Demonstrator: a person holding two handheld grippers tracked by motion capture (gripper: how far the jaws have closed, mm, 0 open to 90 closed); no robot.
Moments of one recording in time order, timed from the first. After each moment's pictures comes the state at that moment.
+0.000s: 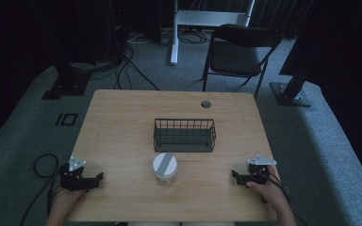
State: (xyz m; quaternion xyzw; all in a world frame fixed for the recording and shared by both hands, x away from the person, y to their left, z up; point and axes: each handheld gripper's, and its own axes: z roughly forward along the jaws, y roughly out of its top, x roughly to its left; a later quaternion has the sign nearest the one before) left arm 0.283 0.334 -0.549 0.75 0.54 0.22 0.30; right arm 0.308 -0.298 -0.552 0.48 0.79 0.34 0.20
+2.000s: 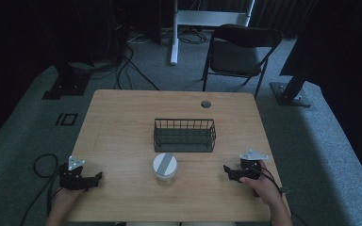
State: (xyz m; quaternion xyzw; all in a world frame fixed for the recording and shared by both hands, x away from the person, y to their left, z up) left arm 0.283 0.334 -0.549 0.75 0.55 0.22 0.29; right arm 0.319 -0.268 -0.536 0.45 0.79 0.36 0.20
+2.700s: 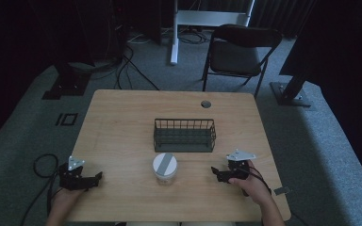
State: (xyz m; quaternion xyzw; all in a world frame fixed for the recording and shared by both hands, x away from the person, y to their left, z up) left arm 0.283 0.334 -0.549 0.75 0.55 0.22 0.29; right arm 0.318 -0.229 -0.532 0.41 0.81 0.38 0.18
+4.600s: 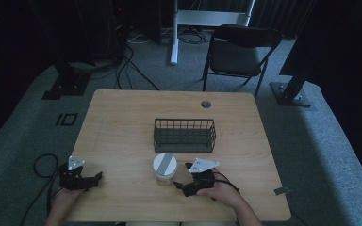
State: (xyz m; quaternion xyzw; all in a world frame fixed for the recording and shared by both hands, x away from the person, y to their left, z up) left arm 0.283 0.335 -0.549 0.75 0.55 0.22 0.29; right arm 0.291 -0.116 -0.524 0.25 0.85 0.46 0.10
